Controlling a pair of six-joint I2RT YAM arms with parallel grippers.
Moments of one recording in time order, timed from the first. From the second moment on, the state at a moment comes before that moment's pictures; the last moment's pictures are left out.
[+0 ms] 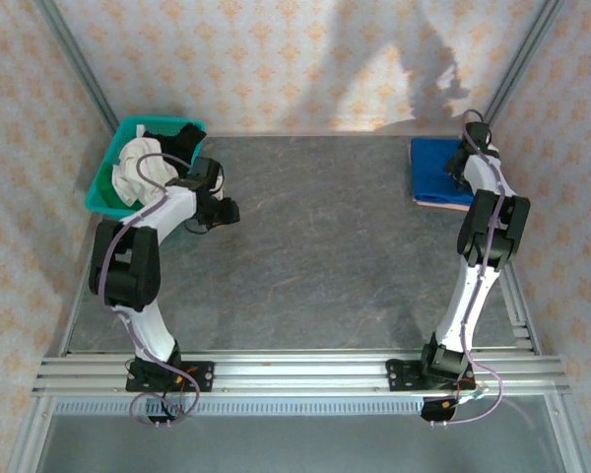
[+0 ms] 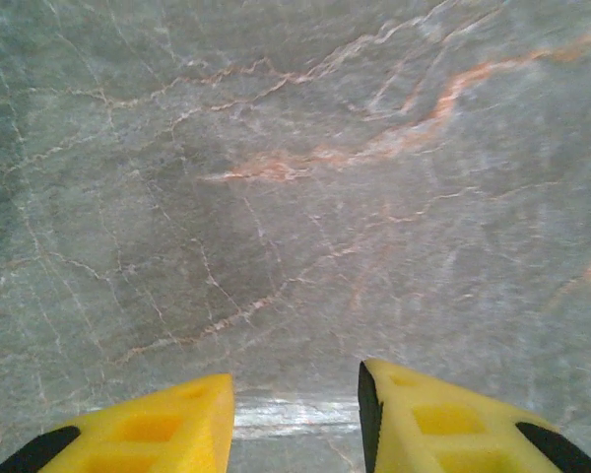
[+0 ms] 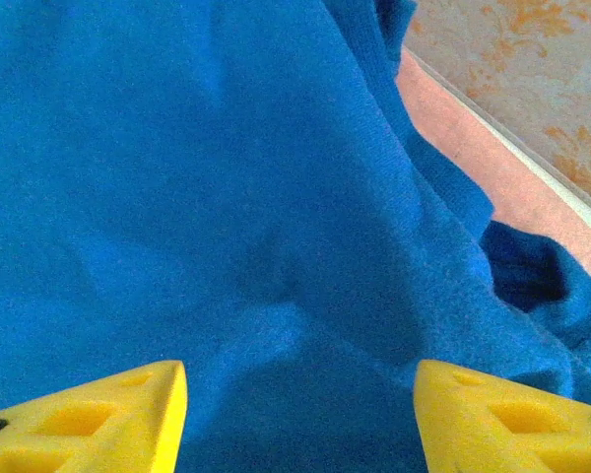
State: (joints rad) left arm -0.12 1.77 1.25 -0.63 0.16 -0.36; right arm -0.25 2.23 1.85 -0.59 0.20 0.49
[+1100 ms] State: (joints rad) left arm -0.08 1.24 0.53 0.05 -0.39 -0.22; right arm 0.11 1.28 0.53 0.14 0.26 0.29
